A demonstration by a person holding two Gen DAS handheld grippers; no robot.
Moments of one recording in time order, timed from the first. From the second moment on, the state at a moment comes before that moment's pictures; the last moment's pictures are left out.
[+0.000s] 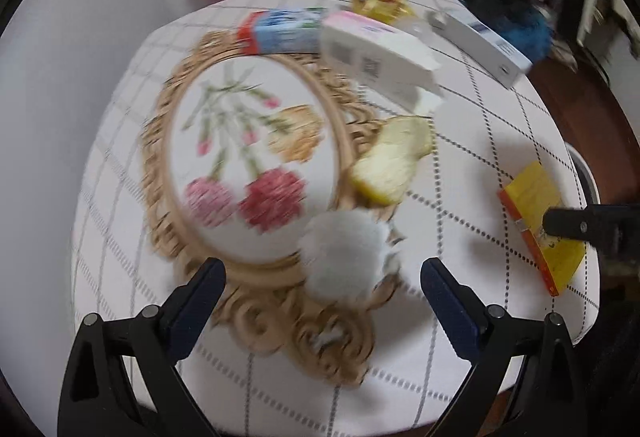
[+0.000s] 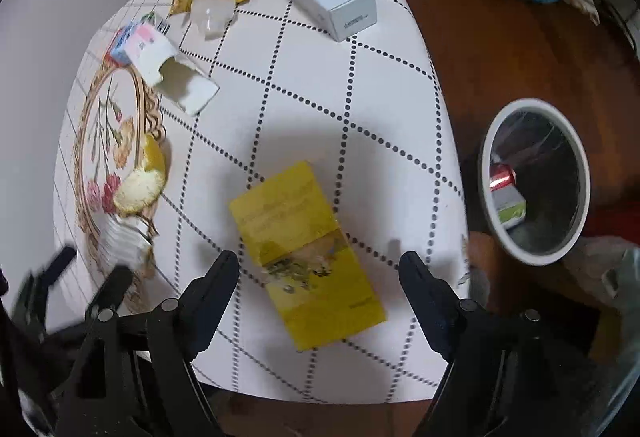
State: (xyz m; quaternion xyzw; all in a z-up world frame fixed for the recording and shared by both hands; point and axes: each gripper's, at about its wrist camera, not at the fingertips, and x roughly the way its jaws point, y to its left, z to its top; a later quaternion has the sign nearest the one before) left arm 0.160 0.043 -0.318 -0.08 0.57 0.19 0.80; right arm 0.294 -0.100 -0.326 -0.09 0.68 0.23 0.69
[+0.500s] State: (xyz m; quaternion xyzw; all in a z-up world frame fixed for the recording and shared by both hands) left arm 0.163 0.047 -0.325 -0.09 0.56 0.19 0.80; right arm 0.266 -0.065 -0.347 -0.21 0.62 0.25 0.72
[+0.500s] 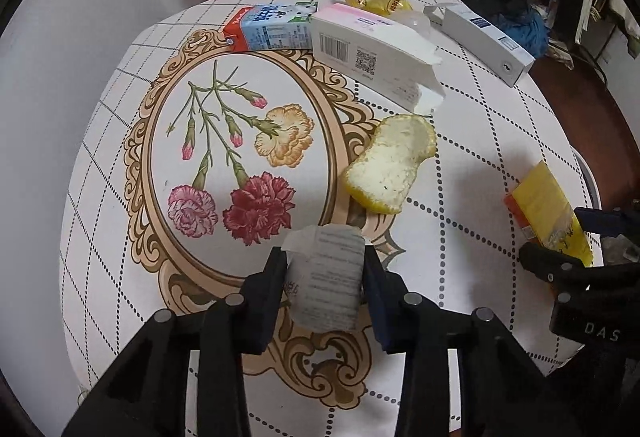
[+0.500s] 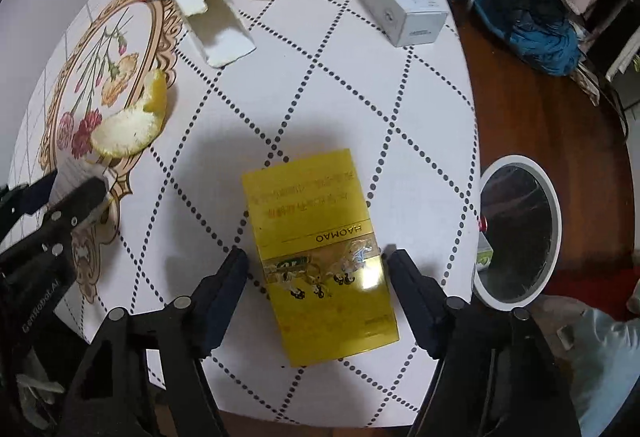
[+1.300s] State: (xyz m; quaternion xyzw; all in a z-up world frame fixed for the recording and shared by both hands) left arm 0.173 0.000 -0.209 -0.09 0.47 0.19 0.86; right arm 0.269 -0.132 -0.241 -0.09 0.54 0.25 0.79
